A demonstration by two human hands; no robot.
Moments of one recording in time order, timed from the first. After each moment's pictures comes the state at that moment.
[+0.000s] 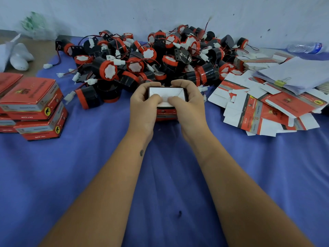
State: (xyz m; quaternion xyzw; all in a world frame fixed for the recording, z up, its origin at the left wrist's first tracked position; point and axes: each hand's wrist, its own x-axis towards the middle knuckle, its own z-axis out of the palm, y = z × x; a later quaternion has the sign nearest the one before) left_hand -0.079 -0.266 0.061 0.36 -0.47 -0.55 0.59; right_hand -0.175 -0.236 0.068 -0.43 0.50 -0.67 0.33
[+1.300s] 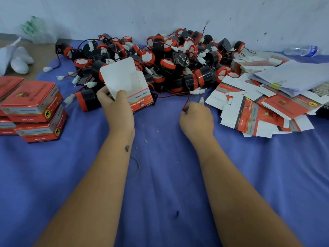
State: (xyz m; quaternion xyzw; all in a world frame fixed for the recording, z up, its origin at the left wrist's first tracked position) left_hand -0.051 -0.287 0.062 0.44 -0.34 -0.45 0.70; right_hand -0.209 -0.241 0.049 -0.53 0.82 -0.24 0.02
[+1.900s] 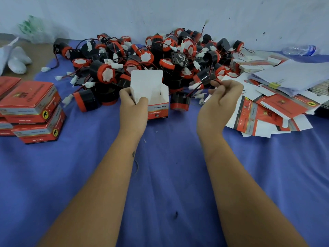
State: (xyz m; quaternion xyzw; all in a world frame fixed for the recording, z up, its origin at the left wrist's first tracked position) left_hand -0.065 -0.285 0.049 0.48 -0.53 -0.42 0.55; right_hand -0.208 -0.227 0.078 -0.31 0.57 -0.76 0.03
